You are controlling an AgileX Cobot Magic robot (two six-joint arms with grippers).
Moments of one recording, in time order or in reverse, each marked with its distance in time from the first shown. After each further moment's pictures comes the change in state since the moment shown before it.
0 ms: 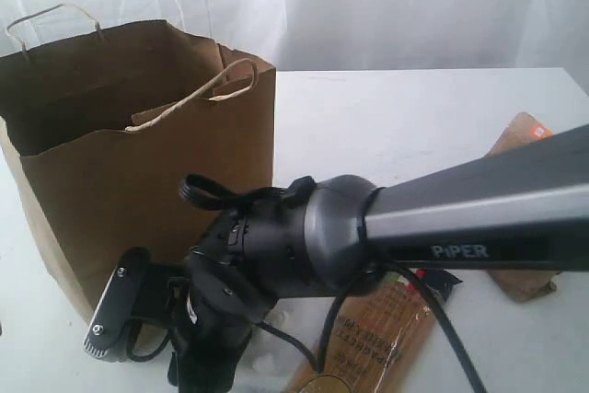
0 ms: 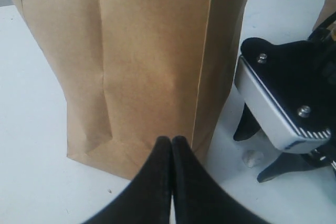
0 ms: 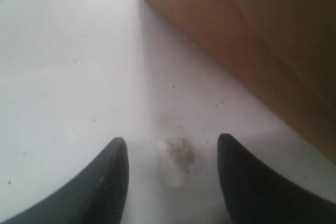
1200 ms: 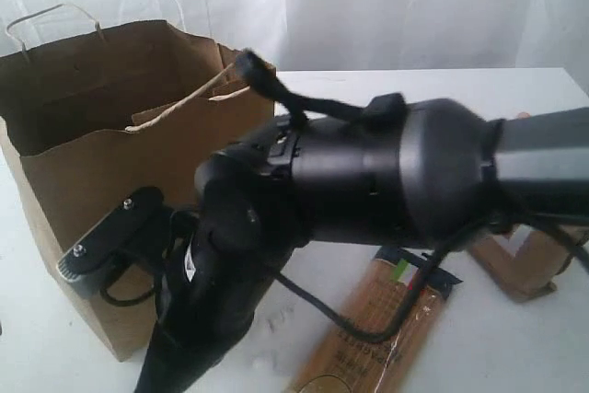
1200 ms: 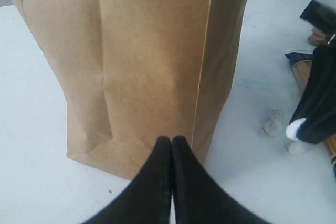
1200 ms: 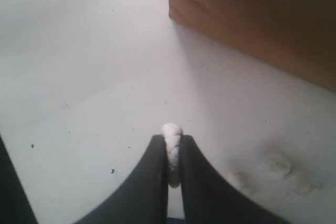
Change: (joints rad) left arm 0.000 0.000 0.000 0.000 0.000 0.000; right arm -0.004 -0.201 -0.028 0.209 0.210 0.145
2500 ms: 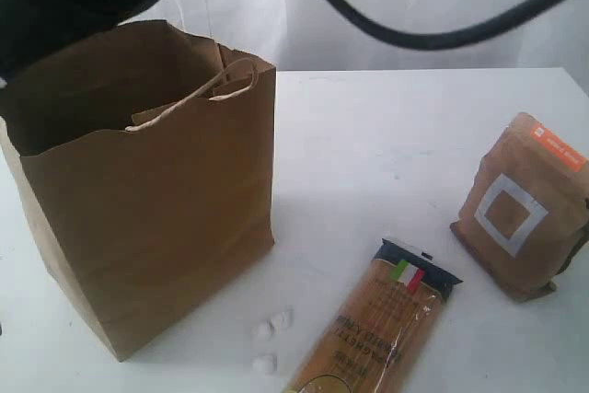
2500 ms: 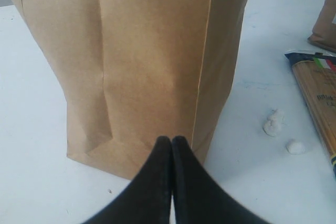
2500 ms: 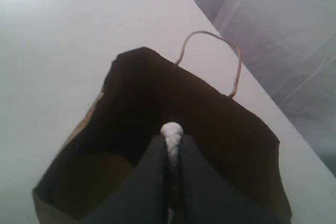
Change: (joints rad) left arm 0.000 0.000 0.000 0.000 0.000 0.000; right arm -0.002 -0.099 -0.536 -0.419 0.013 0.161
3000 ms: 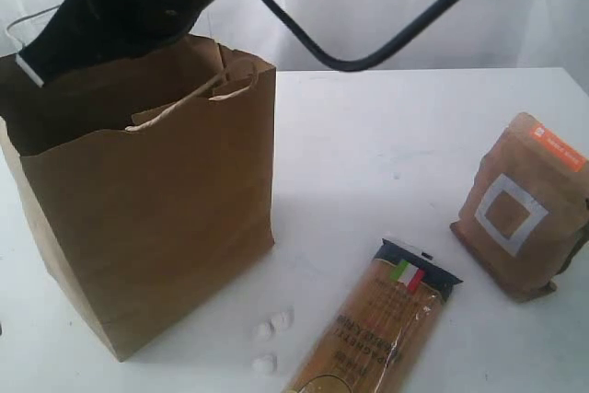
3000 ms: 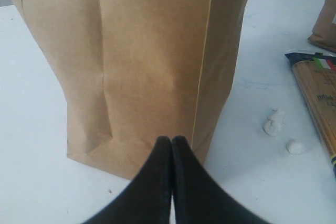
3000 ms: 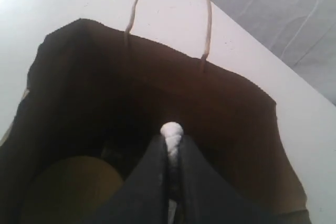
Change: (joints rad) left arm 0.000 0.000 0.000 0.000 0.000 0.000; right arm -0.080 0.097 0.000 0.004 -0.029 0.167
